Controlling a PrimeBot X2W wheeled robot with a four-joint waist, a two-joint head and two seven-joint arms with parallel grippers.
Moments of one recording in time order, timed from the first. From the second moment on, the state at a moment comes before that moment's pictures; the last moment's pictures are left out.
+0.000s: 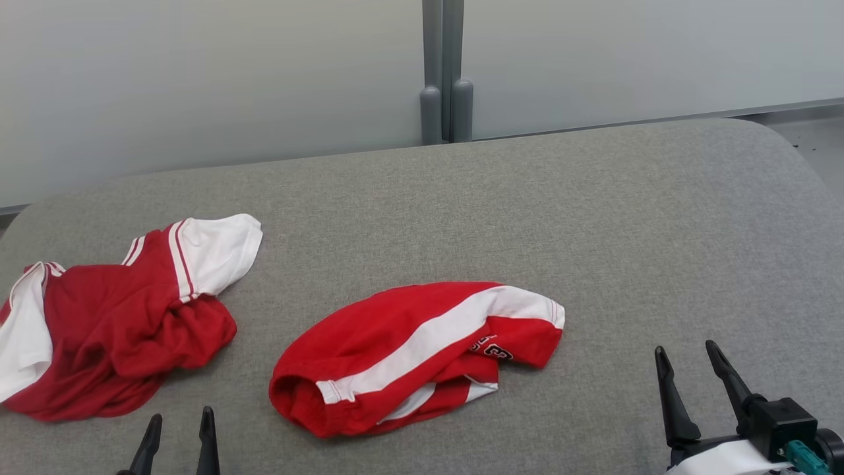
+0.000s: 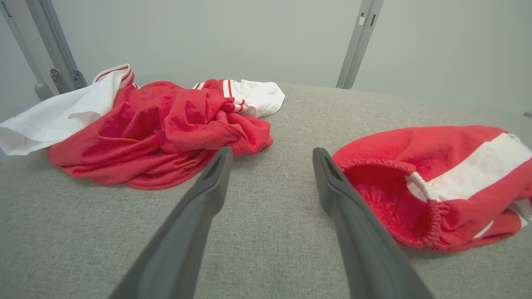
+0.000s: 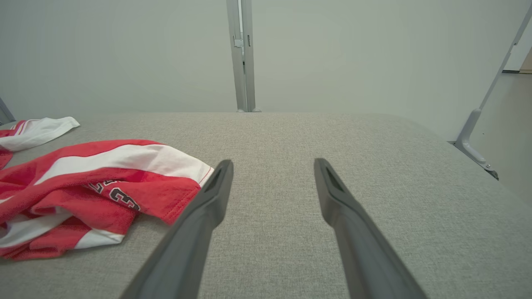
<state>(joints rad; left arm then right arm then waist) 0.21 0.12 0.03 0.18 -0.29 -0.13 -0.26 0.14 -0.07 -0.03 0.09 0.06 0.13 -0.26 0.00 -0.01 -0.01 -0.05</state>
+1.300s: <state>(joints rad) 0.07 0.09 -0.20 -0.32 -0.41 0.14 0.73 -0.33 -0.48 0.43 0.09 0.62 0.13 0.54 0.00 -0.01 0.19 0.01</state>
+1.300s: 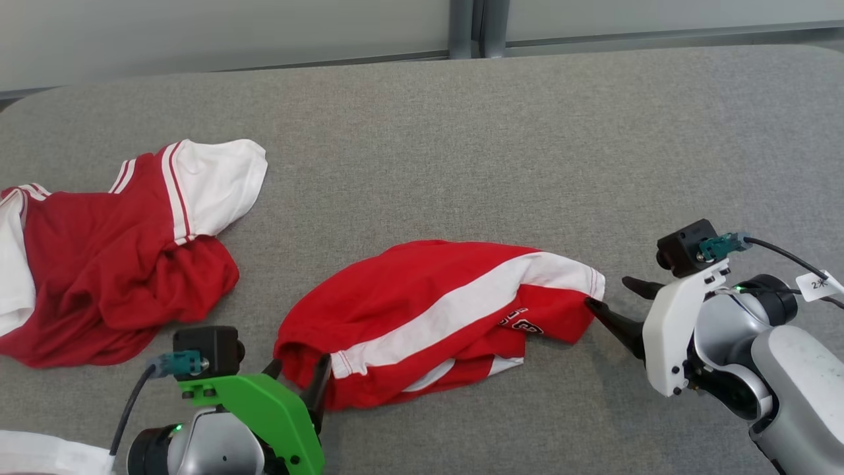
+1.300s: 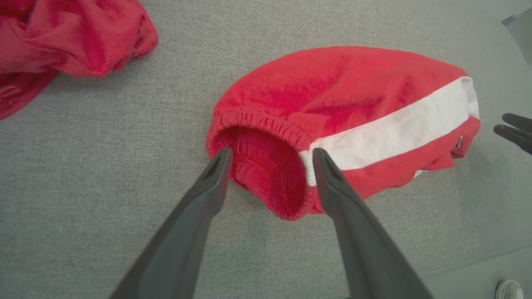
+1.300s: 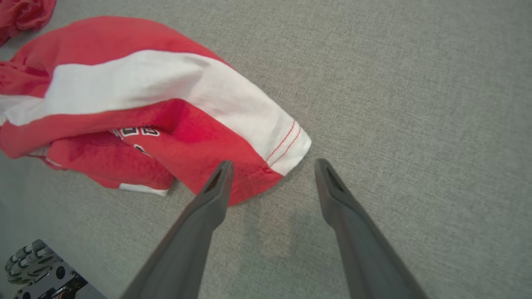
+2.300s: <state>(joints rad) 0.02 0.10 -0.29 -0.30 -0.37 0.16 0.79 -0.44 -0.44 0.47 0.25 0.58 0.13 0.52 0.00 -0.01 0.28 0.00</state>
